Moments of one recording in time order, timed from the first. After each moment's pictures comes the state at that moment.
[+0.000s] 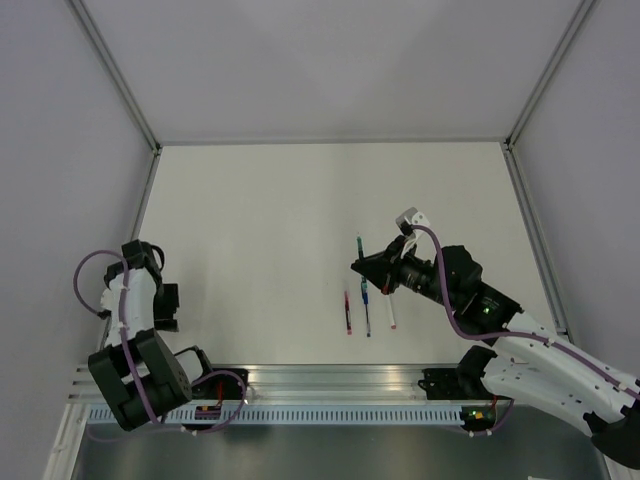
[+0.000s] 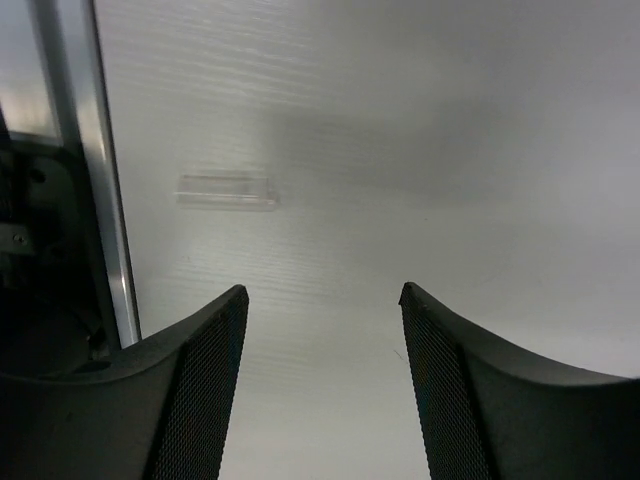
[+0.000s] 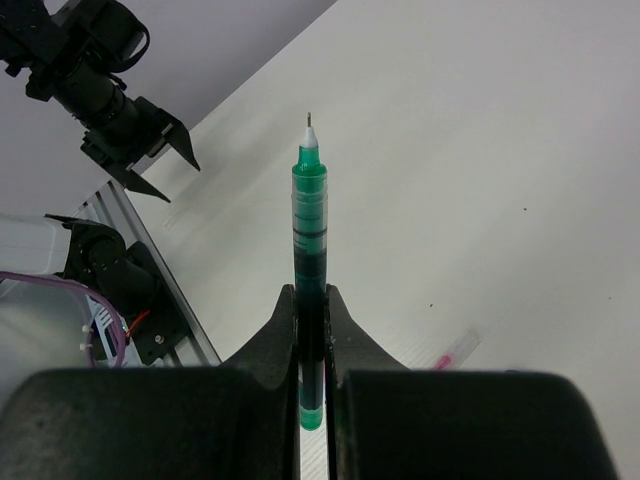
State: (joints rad) left arm 0.46 1.19 0.71 -1.03 -0.26 -1.21; right arm 0.83 0.77 0.65 -0.02 -0.13 0.37
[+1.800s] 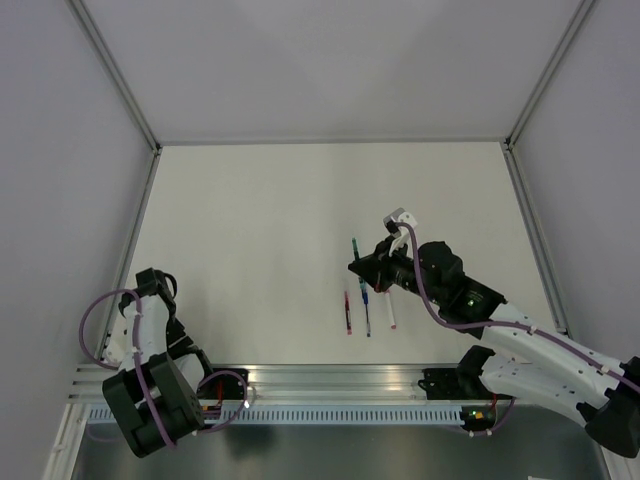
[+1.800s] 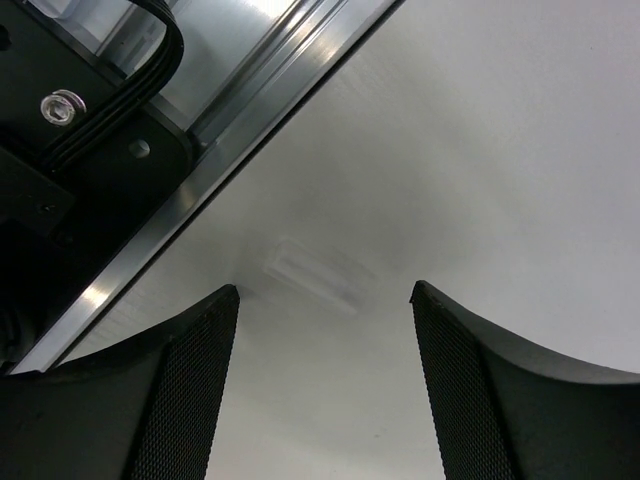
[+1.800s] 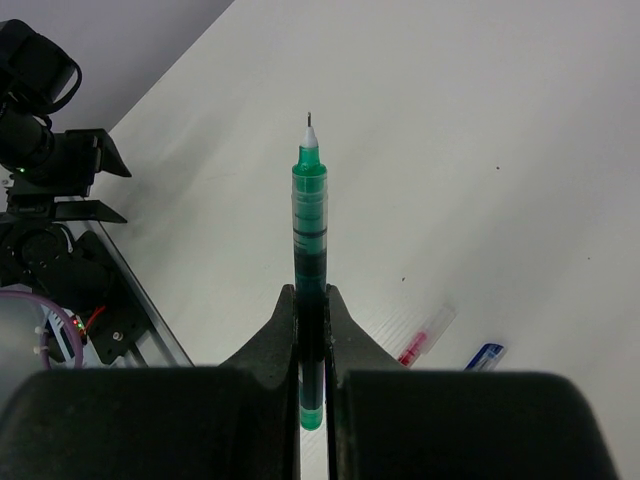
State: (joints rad) left arm 0.47 0.99 0.47 -1.05 -0.43 -1.94; right arm 0.83 0.87 0.65 -0.01 -0.08 0.37
